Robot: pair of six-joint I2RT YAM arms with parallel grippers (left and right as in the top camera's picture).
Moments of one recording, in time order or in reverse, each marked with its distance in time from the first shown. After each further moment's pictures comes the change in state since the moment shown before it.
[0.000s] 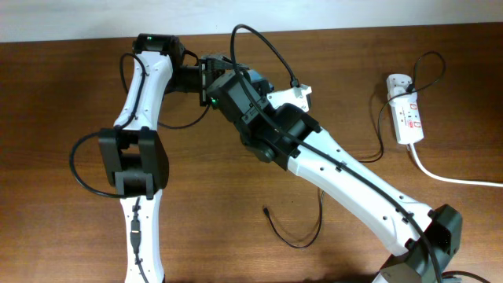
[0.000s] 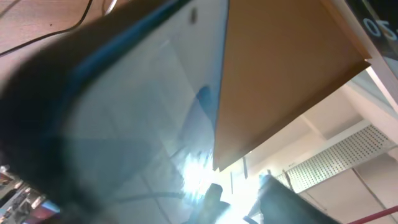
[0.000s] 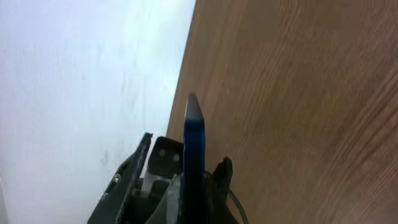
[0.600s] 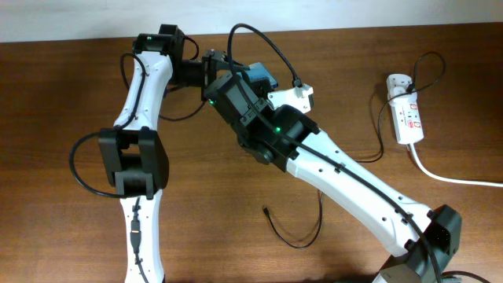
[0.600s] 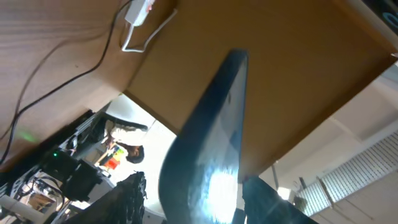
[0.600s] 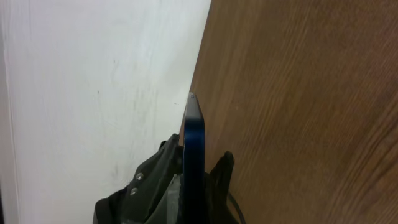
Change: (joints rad) left arm 0.000 0.000 0.000 0.265 -0.078 -0.126; right arm 0.012 0.000 0.000 0.014 0.087 0.008
